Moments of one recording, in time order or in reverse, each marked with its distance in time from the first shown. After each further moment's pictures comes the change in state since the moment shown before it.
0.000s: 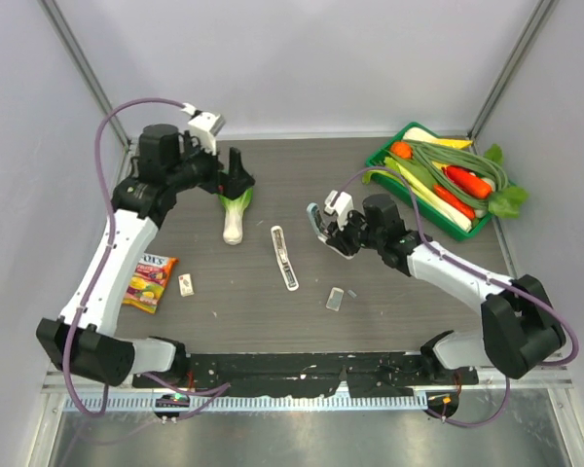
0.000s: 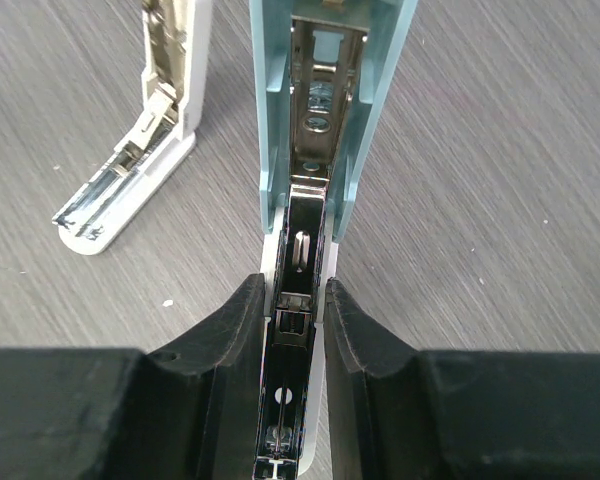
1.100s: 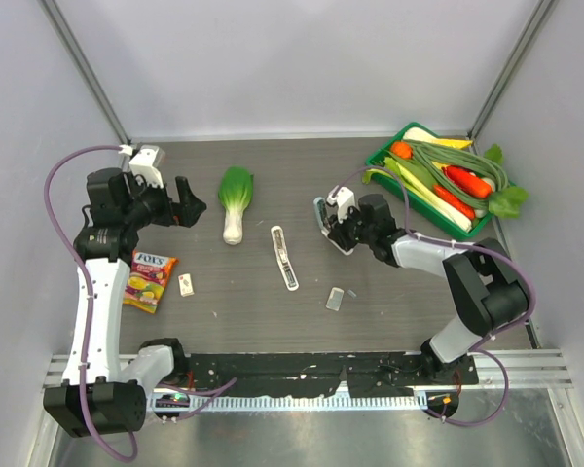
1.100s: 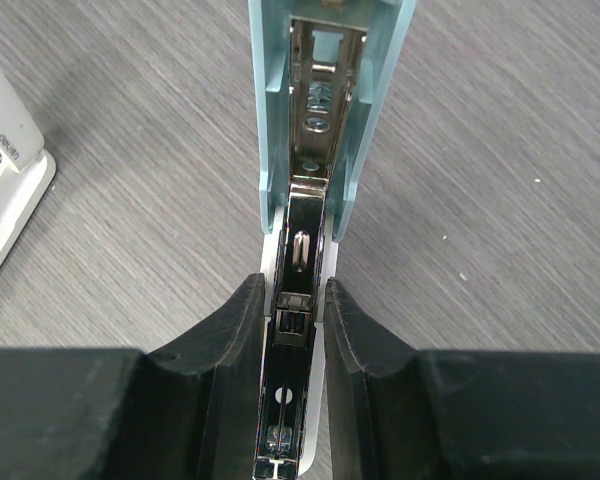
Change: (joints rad) left arm 0.393 -0.324 -0.338 -0.051 0.072 0.005; right arm -0.064 0.269 -0.048 0.300 0.077 0.110
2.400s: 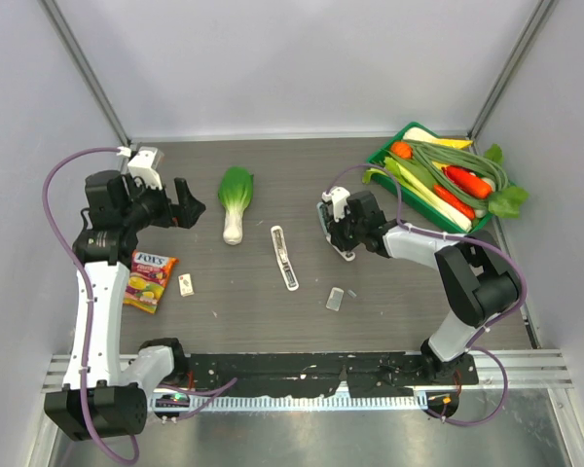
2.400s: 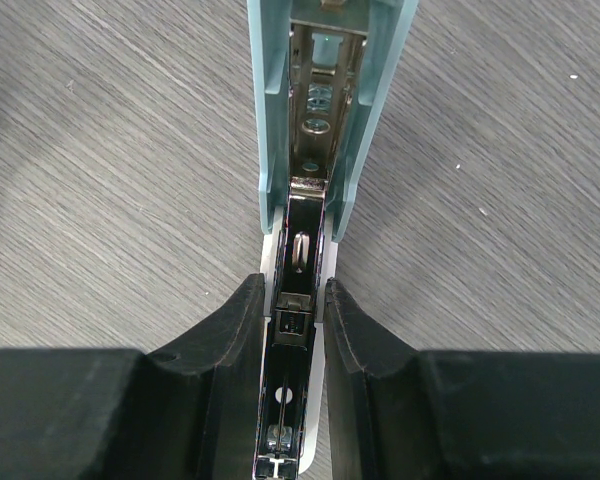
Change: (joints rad) left arm 0.007 -0.018 -0.010 0.000 0.000 0.000; right arm 0.032 0.074 0.125 -0.238 0.142 0.098
